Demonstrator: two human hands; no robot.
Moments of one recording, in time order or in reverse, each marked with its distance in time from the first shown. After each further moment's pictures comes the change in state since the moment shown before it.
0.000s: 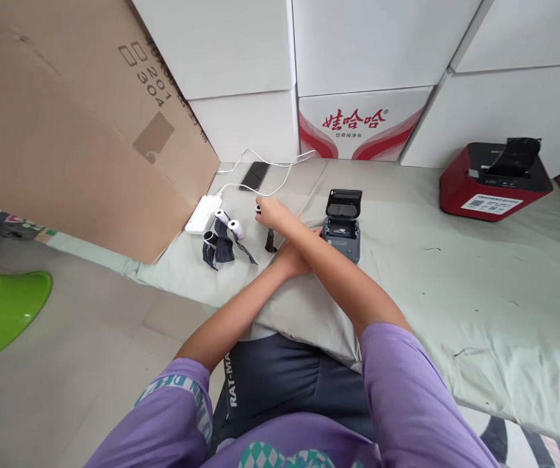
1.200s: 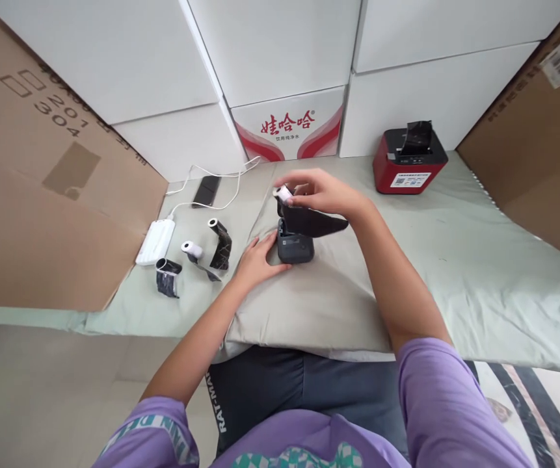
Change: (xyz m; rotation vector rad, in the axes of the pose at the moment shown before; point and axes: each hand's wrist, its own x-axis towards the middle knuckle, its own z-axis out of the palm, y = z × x) left_hand -0.003 0.001 -0.004 0.023 -0.028 -0.005; right_hand -0.169 0.129 -0.122 0.607 0.230 -0.072
